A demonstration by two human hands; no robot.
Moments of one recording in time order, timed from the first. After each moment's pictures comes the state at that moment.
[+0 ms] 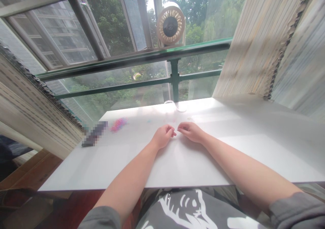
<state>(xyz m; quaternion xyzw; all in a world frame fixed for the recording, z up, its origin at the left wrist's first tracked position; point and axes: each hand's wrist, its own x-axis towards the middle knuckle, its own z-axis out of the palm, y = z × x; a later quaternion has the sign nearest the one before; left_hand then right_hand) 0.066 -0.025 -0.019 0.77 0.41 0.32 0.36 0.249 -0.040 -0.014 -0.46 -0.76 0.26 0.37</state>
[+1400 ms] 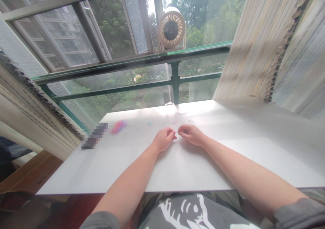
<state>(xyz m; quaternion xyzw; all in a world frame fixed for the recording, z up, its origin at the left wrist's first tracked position) 0.067 -0.032 -0.011 0.77 0.43 0.30 0.36 0.247 -0.042 -0.014 -0.45 -0.77 0.25 0.38</state>
